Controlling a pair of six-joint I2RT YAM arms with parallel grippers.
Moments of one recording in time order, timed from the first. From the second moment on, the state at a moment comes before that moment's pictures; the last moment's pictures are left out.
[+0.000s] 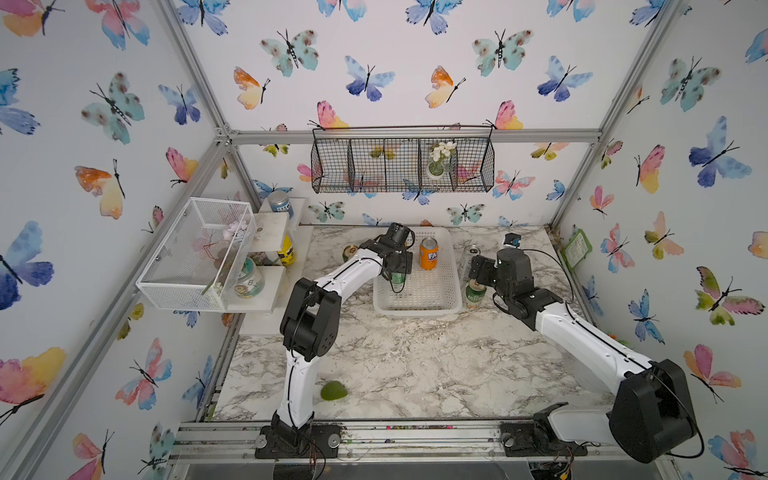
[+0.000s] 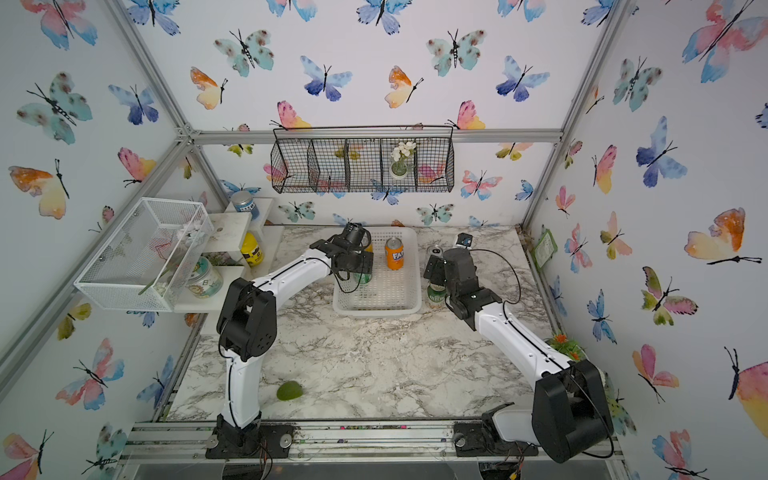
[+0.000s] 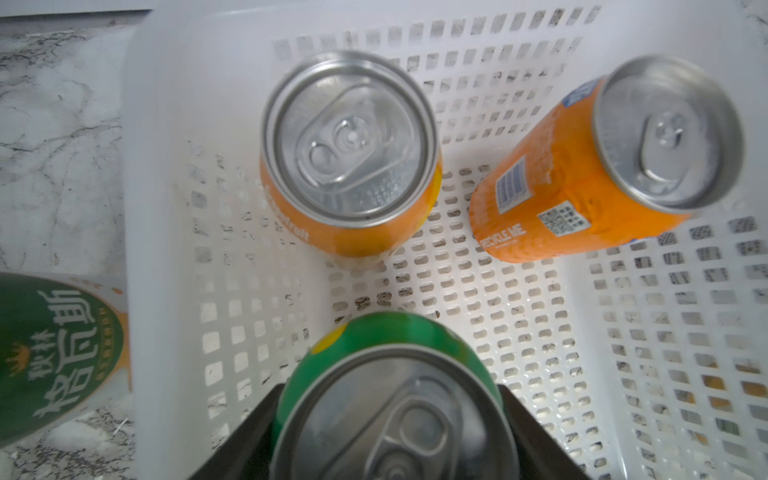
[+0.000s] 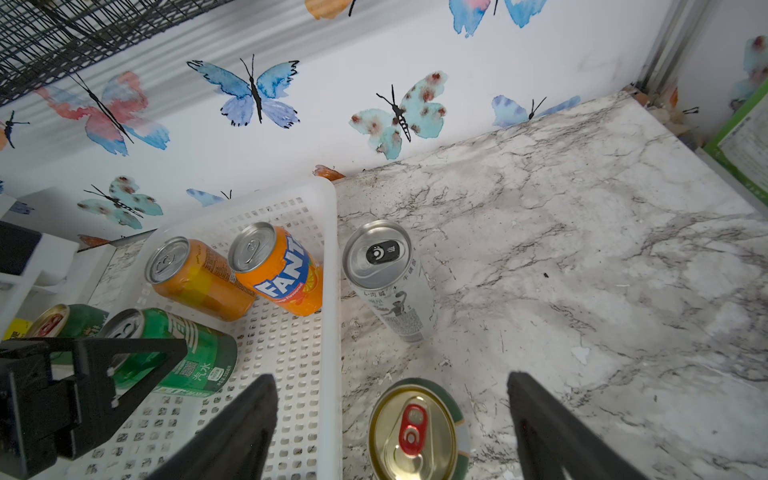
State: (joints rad) left arm -0.55 2.08 1.76 -0.59 -0.12 -0.32; right arm 0.42 1.34 0.94 -0.10 0.29 0.45
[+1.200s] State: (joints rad) left arm -0.31 1.54 1.16 -0.51 -0.11 -0.46; right arm 0.42 1.34 0.94 -0.10 0.28 0.45
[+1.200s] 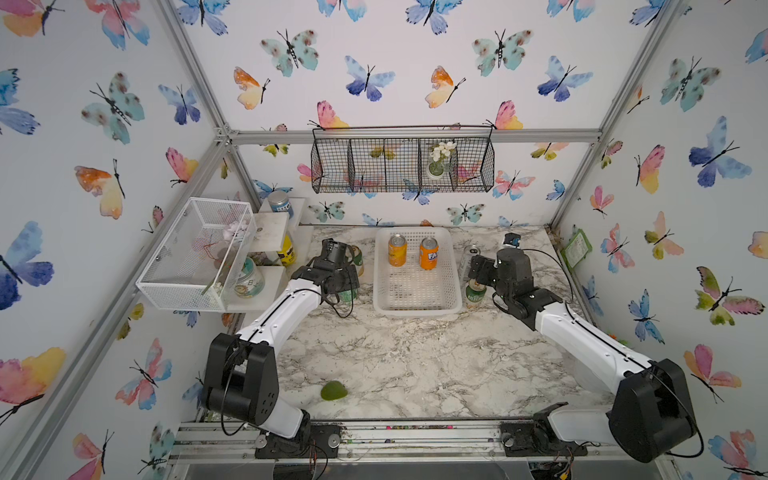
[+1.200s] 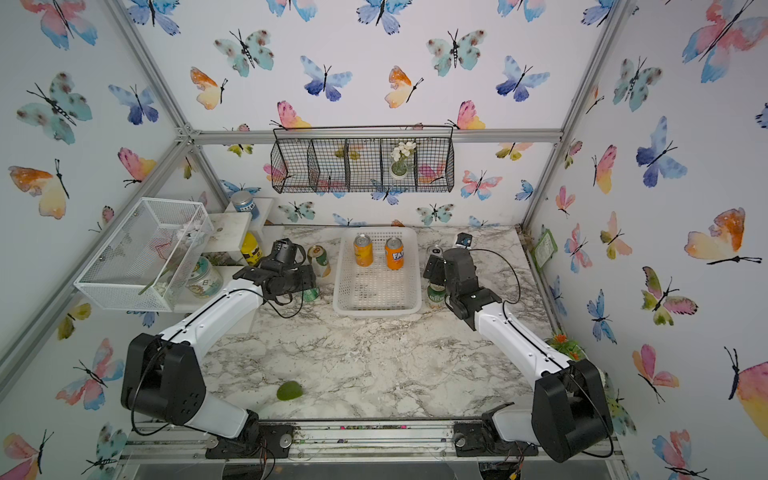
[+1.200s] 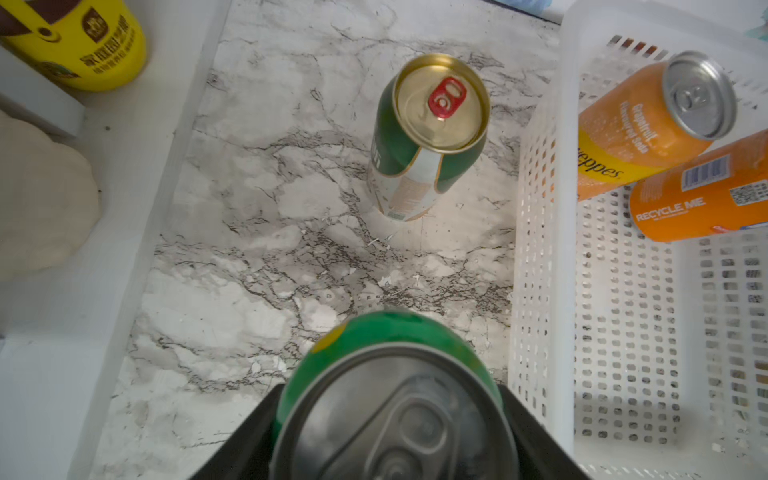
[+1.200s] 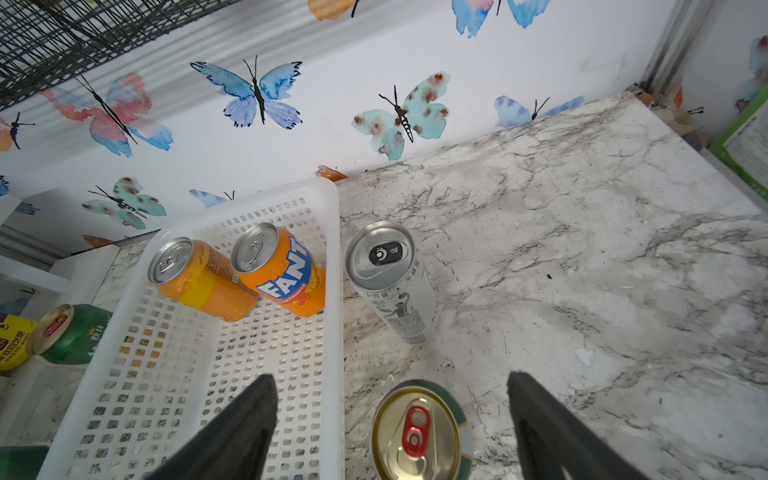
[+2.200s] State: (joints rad) left arm -0.36 1.70 1.16 -0.40 -0.12 -0.48; right arm 0.42 1.34 0.94 -0.10 0.28 0.45
